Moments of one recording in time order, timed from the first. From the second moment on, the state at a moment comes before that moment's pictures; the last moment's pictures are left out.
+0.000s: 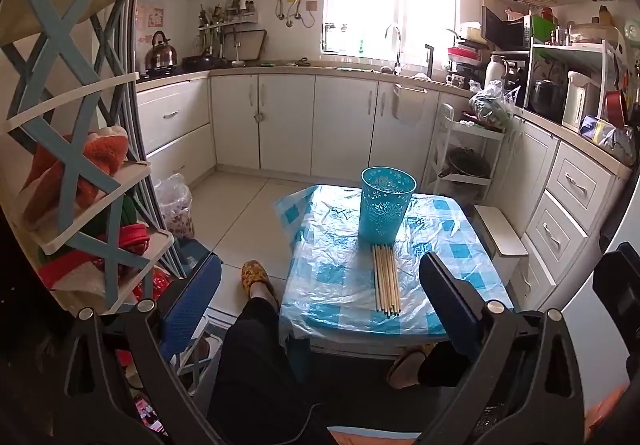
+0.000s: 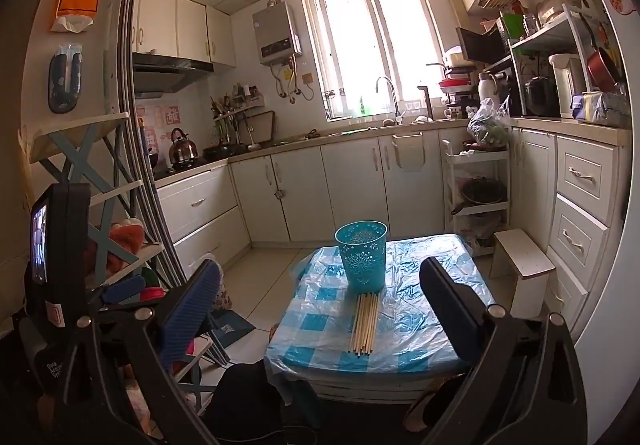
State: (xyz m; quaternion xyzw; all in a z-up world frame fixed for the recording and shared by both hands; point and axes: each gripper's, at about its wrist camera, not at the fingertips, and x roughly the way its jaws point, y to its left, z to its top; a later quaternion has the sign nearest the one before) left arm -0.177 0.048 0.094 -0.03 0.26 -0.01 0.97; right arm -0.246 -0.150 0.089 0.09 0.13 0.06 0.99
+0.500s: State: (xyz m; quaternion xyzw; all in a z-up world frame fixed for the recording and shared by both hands) left arm -0.178 0.046 0.094 -0.02 0.25 -0.01 0.97; right arm -0.245 -0.151 0.089 0.09 0.13 0.06 0.99
